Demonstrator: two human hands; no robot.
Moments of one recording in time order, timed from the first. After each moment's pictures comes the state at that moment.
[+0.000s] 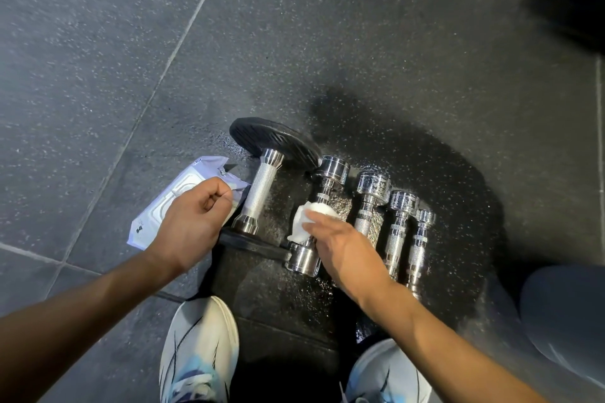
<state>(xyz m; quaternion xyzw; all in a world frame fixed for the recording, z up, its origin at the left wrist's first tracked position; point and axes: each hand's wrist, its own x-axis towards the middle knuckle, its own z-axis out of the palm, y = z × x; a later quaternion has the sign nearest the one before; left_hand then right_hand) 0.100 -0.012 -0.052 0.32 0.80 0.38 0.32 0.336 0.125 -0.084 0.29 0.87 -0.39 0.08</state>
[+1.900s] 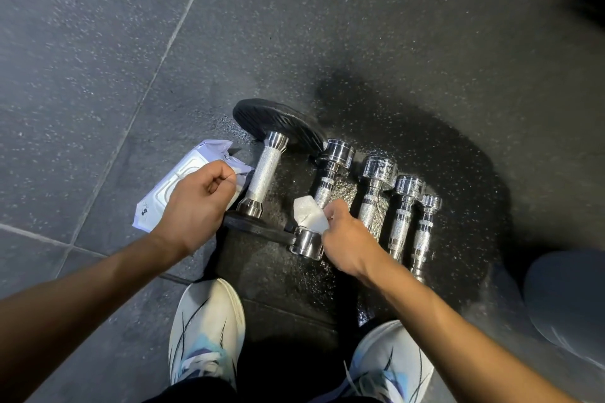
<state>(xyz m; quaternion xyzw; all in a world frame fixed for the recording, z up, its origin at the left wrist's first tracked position) 0.099 -0.013 -0.052 0.33 0.79 0.39 0.33 0.307 0.119 -0.036 0.46 0.74 -0.44 0.24</state>
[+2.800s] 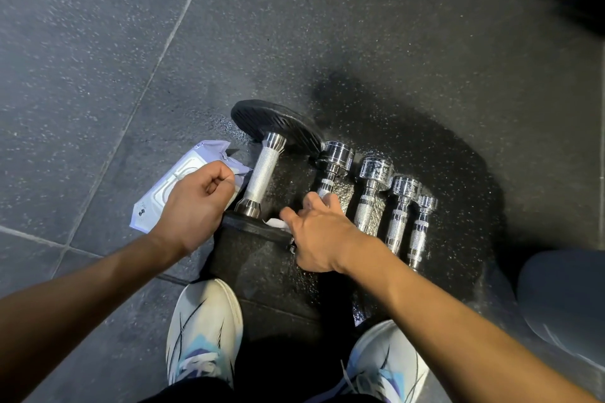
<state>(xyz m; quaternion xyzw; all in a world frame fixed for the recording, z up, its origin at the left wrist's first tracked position) 0.097 -0.013 -0.053 0.32 0.80 0.39 0.32 0.278 0.117 -0.037 0.15 0.91 -0.20 0.32</state>
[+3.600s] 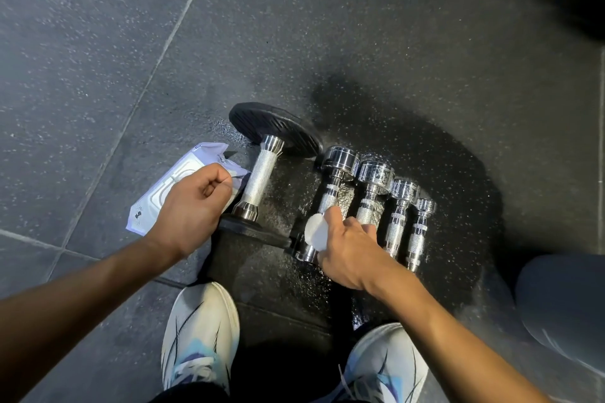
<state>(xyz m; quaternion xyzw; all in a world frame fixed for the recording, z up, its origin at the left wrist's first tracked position) 0.099 -0.013 -0.053 0.33 0.80 0.38 0.32 0.321 0.120 -0.020 0.37 0.81 -0.35 0.30</state>
